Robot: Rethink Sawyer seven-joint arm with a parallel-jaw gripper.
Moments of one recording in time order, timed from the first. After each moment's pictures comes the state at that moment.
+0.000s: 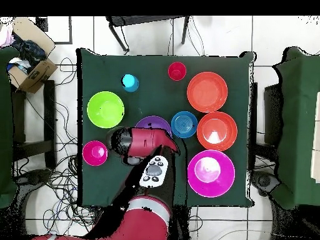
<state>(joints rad) 0.09 -0.48 -0.24 1.63 -0.02 0.74 1.66</state>
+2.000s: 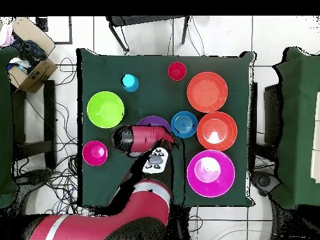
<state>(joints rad) 0.07 -0.38 -0.21 1.58 -0.01 0.54 1.66</state>
